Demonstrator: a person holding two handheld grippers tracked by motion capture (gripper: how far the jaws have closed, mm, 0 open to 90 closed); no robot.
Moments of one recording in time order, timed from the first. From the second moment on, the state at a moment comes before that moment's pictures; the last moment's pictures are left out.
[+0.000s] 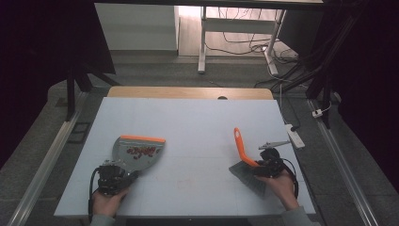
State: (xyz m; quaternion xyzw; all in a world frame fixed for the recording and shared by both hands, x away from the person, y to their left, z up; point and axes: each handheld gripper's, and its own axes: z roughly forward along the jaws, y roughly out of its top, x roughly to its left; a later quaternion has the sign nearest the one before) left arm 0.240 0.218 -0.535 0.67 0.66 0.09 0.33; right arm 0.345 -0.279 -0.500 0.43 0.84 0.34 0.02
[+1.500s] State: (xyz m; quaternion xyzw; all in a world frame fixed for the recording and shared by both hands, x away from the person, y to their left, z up) left arm 0.219 0.224 -0.516 0.70 0.61 0.14 0.34; right arm 0.337 -0.279 -0.488 0.39 0.84 0.36 0.10
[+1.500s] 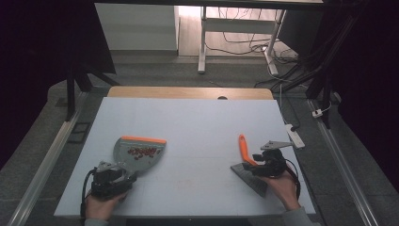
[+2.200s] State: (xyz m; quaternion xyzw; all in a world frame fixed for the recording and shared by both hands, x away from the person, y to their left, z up) left arm 0.221 0.212 -0.504 0.78 0.46 0.13 0.41; right arm 0.322 -0.264 -0.486 0.28 0.86 0.40 0.10
